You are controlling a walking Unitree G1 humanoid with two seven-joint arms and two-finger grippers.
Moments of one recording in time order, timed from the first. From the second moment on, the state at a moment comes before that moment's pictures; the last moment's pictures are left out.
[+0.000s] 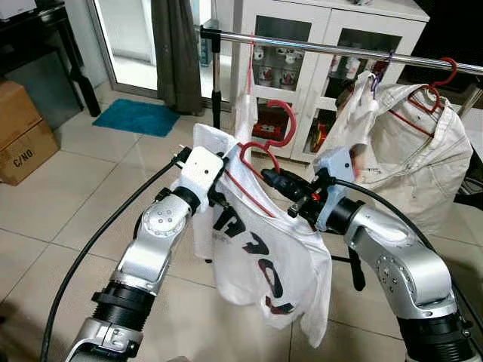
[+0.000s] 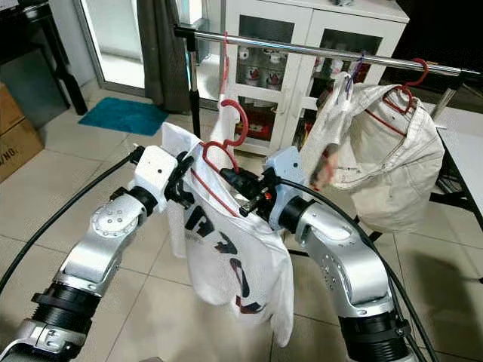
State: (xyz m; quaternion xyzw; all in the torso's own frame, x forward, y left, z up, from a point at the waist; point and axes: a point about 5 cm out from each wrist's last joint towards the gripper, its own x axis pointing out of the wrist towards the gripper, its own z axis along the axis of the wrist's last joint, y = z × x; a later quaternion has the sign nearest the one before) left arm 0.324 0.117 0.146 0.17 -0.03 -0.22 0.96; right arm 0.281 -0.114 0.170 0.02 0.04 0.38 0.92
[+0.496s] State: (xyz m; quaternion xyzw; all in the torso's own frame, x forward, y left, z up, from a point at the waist) left arm 0.333 0.164 0.169 0.21 -0.04 -0.18 0.96; right arm 0.280 -0.120 0.162 -0.06 0.06 0.40 0.91
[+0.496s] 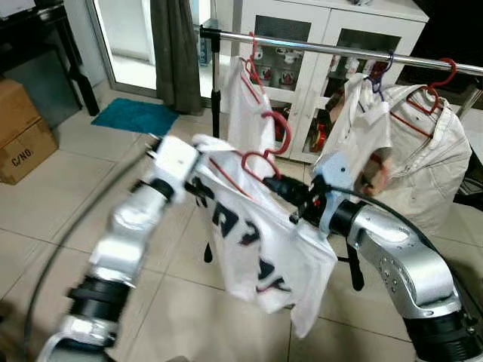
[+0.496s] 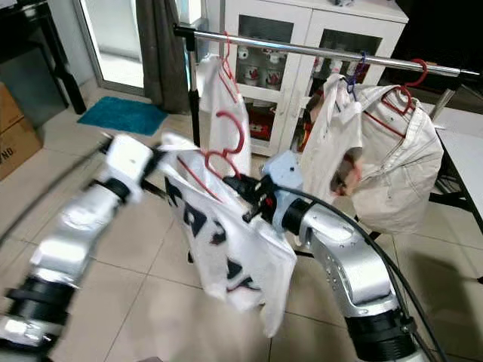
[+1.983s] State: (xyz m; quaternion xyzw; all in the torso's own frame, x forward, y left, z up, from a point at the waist) left arm 0.302 0.157 0.152 0.15 0.00 -0.33 0.93; right arm 0.310 -0.160 0.150 0.13 0.02 0.11 0.98
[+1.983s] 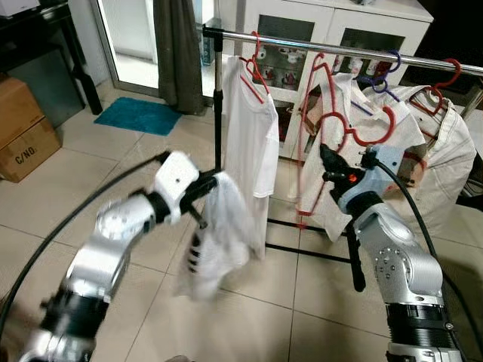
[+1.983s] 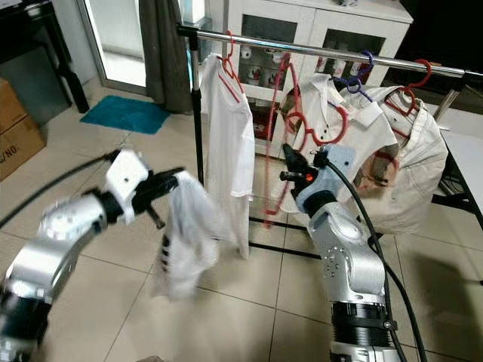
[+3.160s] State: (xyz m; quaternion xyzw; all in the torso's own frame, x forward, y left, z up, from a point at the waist) left arm 0.293 0.157 0.141 0.03 0.02 -0.12 0.99; right arm 0.287 -0.165 0.137 0.21 -0.02 -0.03 0.98
